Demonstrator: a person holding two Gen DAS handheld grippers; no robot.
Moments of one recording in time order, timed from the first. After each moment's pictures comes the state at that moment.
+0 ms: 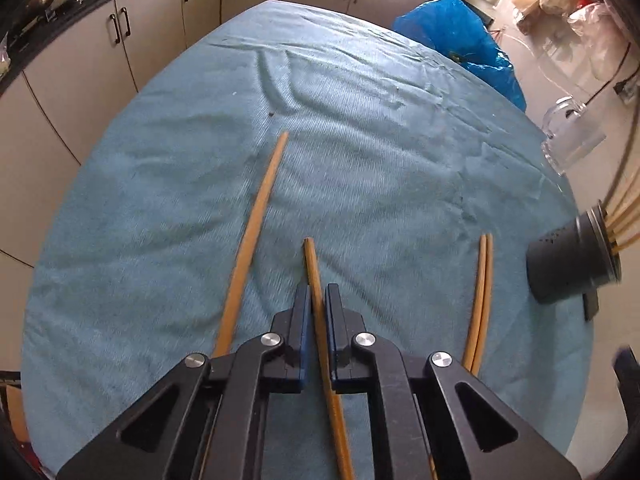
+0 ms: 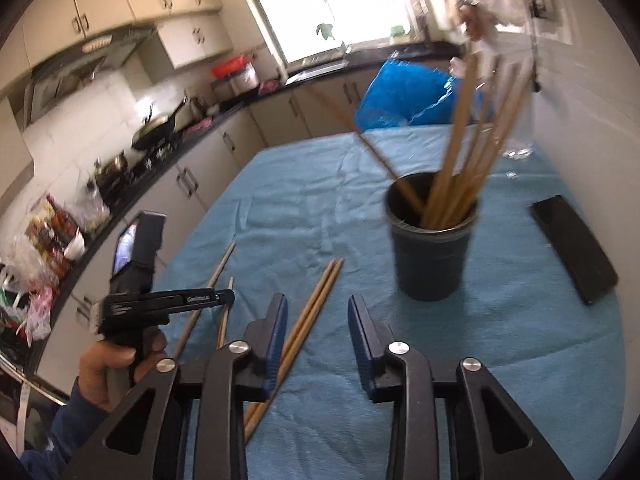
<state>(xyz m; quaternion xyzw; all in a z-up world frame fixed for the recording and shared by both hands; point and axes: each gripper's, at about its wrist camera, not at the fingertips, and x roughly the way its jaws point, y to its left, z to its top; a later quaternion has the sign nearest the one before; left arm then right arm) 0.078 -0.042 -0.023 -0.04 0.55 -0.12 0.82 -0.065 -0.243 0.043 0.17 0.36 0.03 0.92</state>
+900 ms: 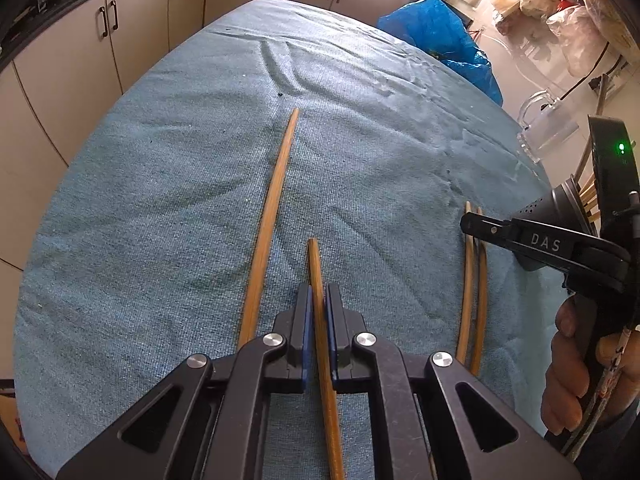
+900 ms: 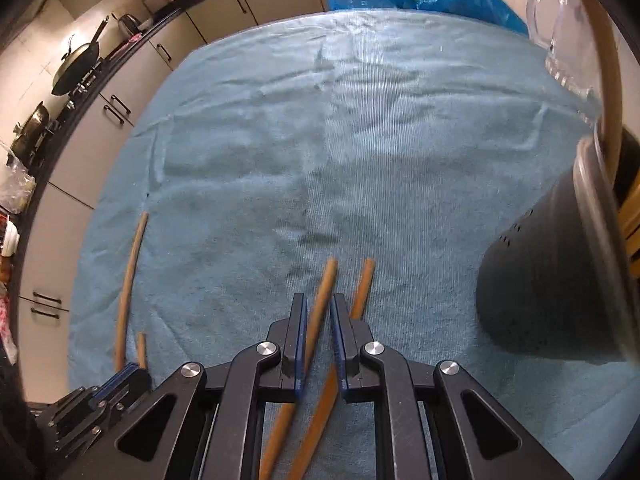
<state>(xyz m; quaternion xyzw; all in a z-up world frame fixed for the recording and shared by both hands) 0.061 -0.018 -0.023 -0.06 0.55 -0.16 0.82 0.097 -0.219 -0.042 0.16 0.55 -0.03 0.82</state>
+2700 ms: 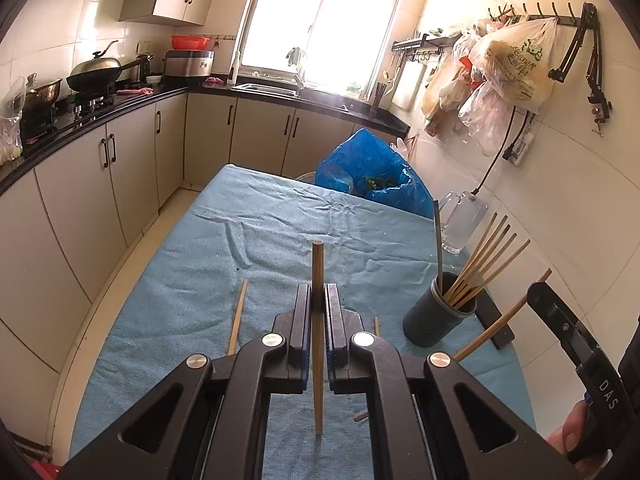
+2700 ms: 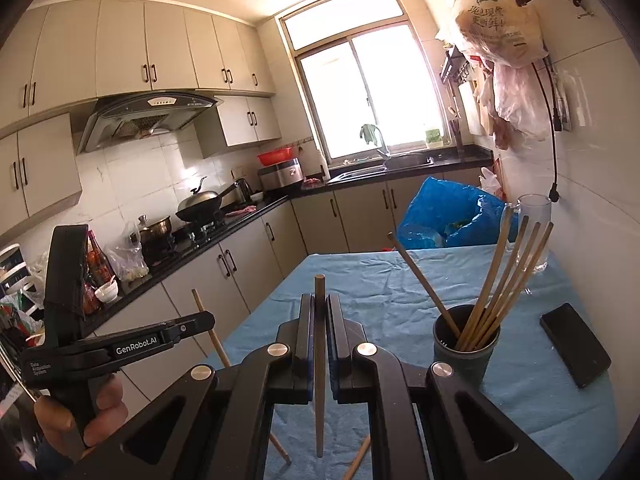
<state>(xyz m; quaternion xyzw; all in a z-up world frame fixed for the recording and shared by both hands) -0.024 -0.018 0.136 -0.07 0.33 -0.20 0.92 -0.118 -0.212 0.126 0.13 0.16 0.05 0.98</state>
